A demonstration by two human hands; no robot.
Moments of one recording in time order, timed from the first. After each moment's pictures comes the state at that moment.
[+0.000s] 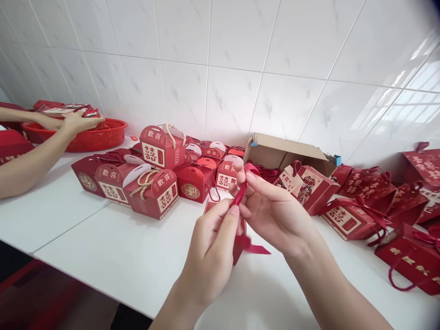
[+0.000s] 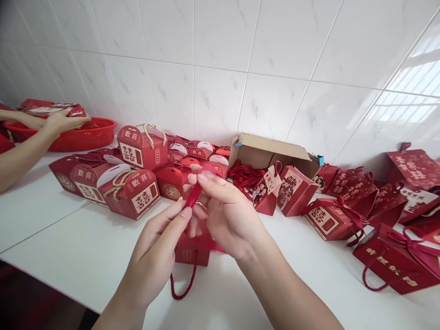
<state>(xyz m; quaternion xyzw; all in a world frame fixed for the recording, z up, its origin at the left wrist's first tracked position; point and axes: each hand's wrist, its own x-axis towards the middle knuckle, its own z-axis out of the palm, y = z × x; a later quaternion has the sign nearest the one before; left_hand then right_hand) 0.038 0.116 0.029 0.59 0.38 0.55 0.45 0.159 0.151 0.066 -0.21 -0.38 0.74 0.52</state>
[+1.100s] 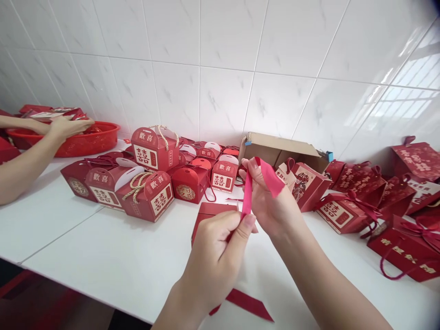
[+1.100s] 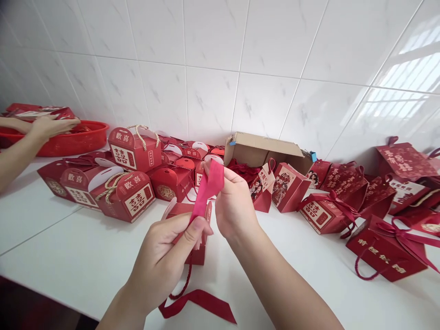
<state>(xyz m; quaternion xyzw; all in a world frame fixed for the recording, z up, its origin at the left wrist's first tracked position) 0.045 0.114 0.022 0.71 0.36 0.50 0.33 0.161 0.168 0.058 -0.24 -0.38 0.59 0.67</state>
